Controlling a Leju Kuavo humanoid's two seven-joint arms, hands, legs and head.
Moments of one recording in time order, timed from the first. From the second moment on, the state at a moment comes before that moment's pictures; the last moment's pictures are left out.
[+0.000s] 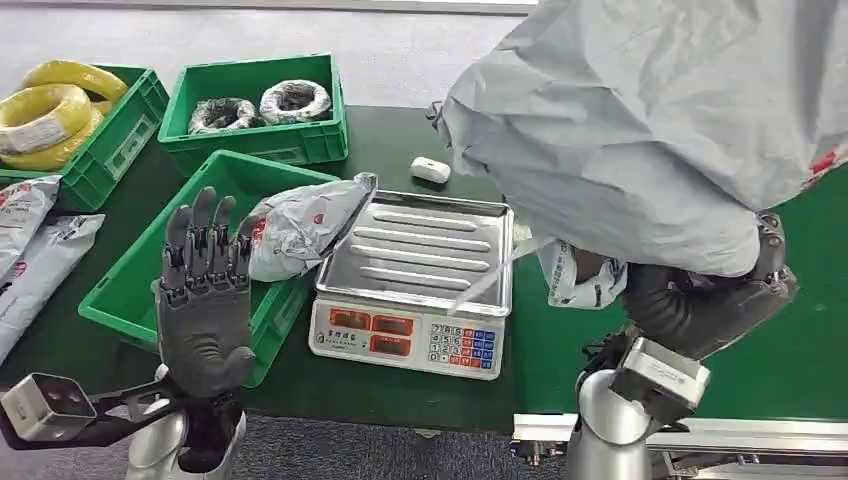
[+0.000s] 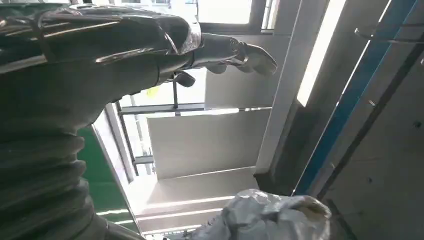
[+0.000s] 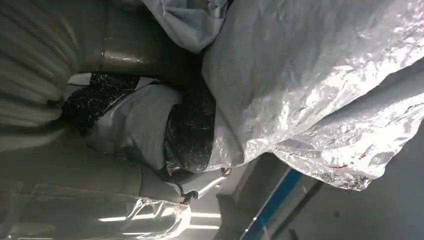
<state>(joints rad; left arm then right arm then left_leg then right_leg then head) -0.12 -0.14 -0.23 -1.78 0.30 -0.37 -0.70 -0.18 0.36 0.07 -1.77 0.76 -0.70 -0.70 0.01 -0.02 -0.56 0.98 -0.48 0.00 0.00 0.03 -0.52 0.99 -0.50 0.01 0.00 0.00</state>
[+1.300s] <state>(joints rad) -0.15 -0.15 -0.24 -1.76 0.34 -0.40 -0.66 -0.39 0.30 0.35 -1.26 0.56 -0.59 -0.55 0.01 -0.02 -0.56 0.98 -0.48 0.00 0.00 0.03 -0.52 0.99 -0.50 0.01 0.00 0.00</state>
